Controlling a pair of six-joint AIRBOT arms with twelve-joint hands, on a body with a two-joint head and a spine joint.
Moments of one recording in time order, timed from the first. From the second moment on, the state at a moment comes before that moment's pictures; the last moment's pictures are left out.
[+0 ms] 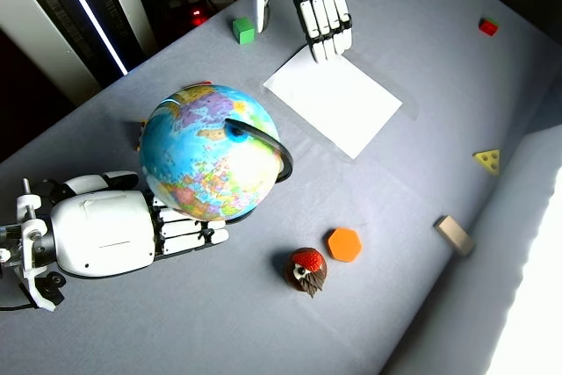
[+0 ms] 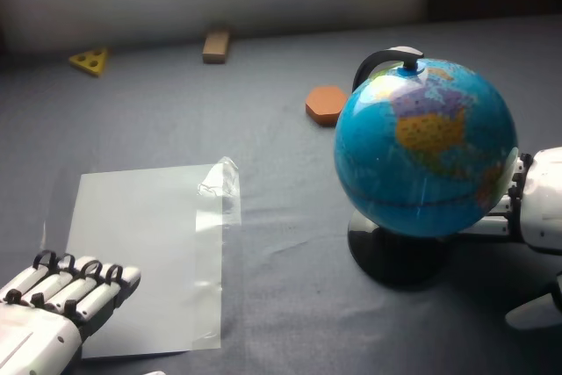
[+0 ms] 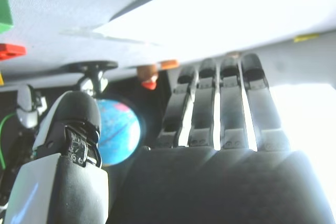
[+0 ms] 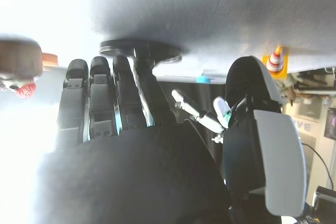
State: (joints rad) left arm 1.42 -0.88 0.56 -0.67 -1.22 1.39; right arm -0.74 -1.02 1.28 -0.93 0.62 -0.45
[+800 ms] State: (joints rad) left arm 1.43 -0.90 0.60 -0.65 -1.20 1.40; right arm -0.55 -1.16 1.22 -0.93 0.35 -0.47
